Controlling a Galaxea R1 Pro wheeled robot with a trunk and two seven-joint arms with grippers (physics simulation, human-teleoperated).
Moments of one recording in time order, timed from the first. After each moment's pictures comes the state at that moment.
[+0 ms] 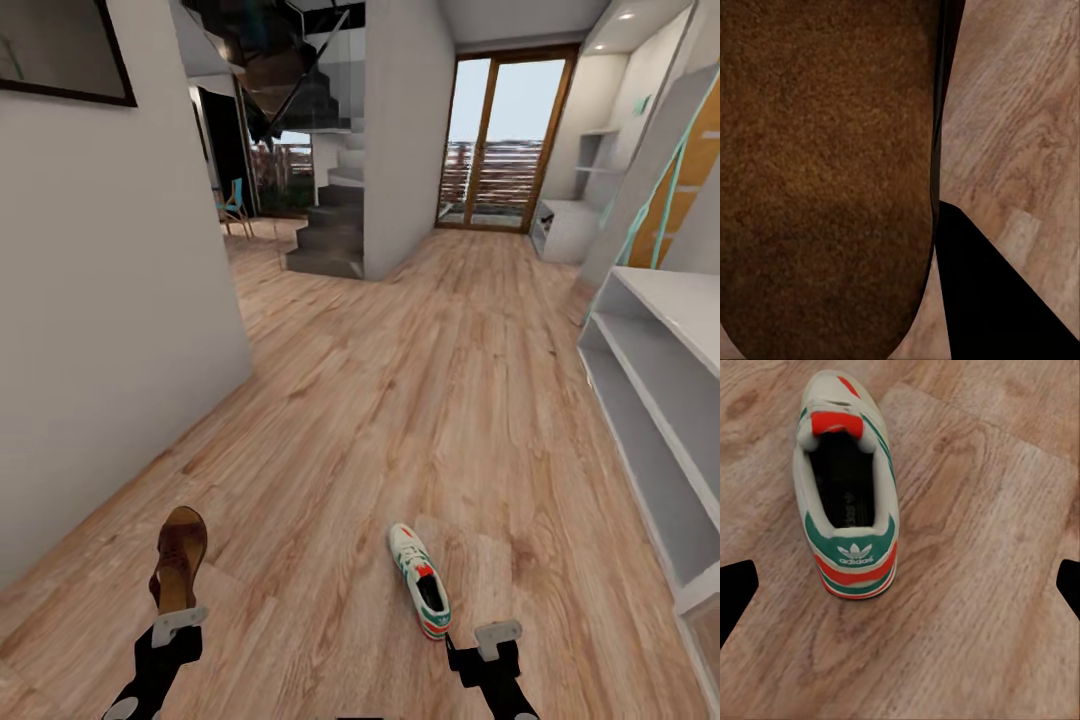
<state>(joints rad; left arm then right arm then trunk) -0.41 0.11 0.21 -0.33 0.01 -0.39 -0.04 -0.40 -0.01 0.26 -0.28 -0.04 -0.41 -0.12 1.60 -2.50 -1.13</state>
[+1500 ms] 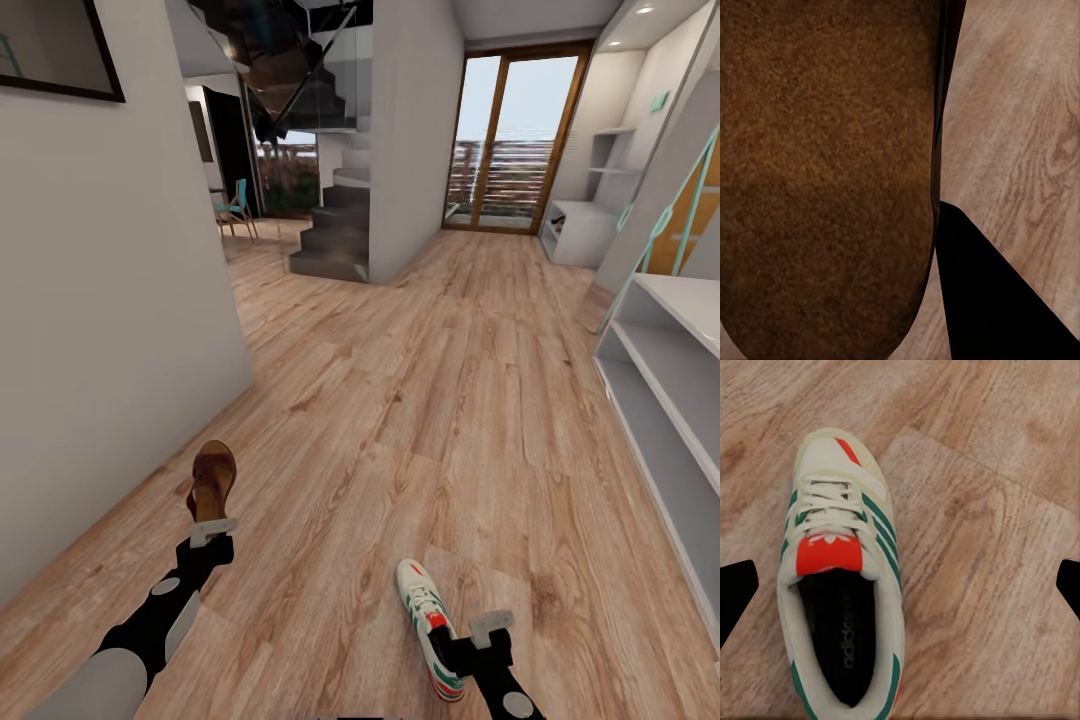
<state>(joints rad) -0.62 0.07 0.17 -0.43 -0.01 -0.15 -0.05 -0.41 0.00 0.26 -0.35 -0.04 -0.28 -0.12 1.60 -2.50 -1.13</state>
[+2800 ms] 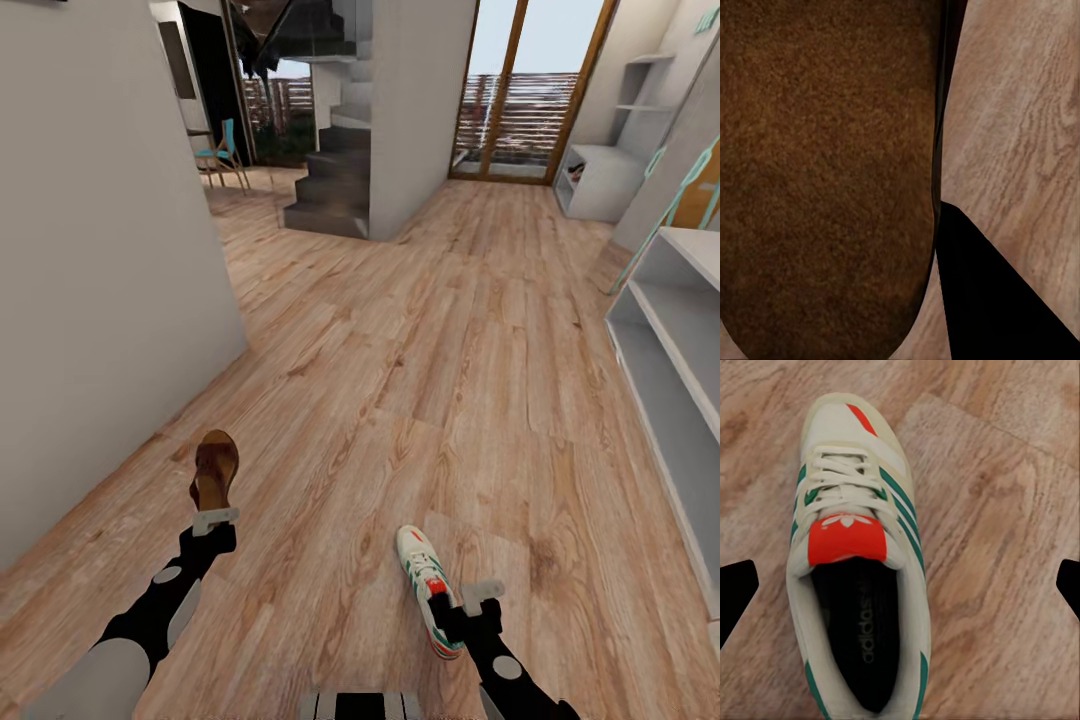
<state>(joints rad) -0.64 0.07 0.17 -0.46 -0.01 -0.14 -0.07 -0.42 0.00 0.26 -0.50 -0.05 -0.18 -0.12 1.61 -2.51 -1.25</state>
